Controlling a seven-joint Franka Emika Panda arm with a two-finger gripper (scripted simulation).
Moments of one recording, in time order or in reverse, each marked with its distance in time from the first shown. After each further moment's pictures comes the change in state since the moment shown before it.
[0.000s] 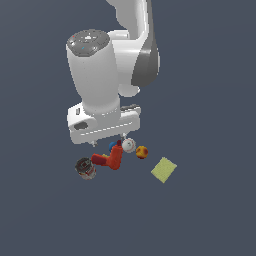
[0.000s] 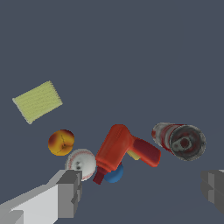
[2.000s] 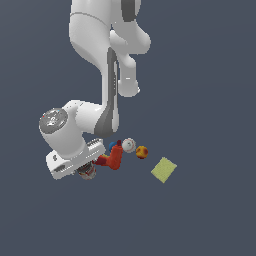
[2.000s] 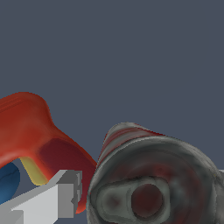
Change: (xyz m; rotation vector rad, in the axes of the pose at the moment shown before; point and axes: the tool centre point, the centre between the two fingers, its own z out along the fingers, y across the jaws) arm -0.013 0.121 0.157 0.003 -0.018 -0.311
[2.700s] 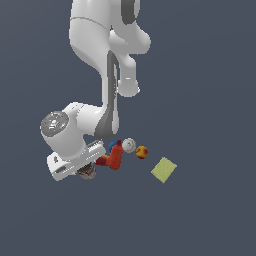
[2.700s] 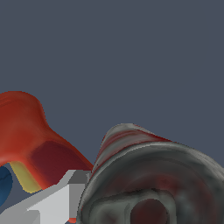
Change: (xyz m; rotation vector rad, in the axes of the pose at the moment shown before) arm 0.001 0.002 0.009 -0.001 0.000 0.000
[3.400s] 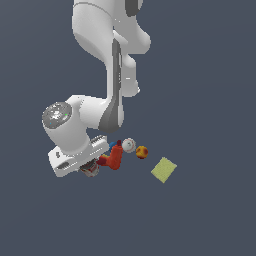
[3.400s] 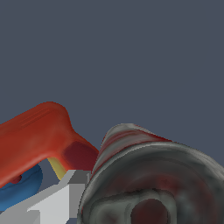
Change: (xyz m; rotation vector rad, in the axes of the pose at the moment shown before) arm 0.008 -0.017 -0.029 0.004 -0.004 0.001
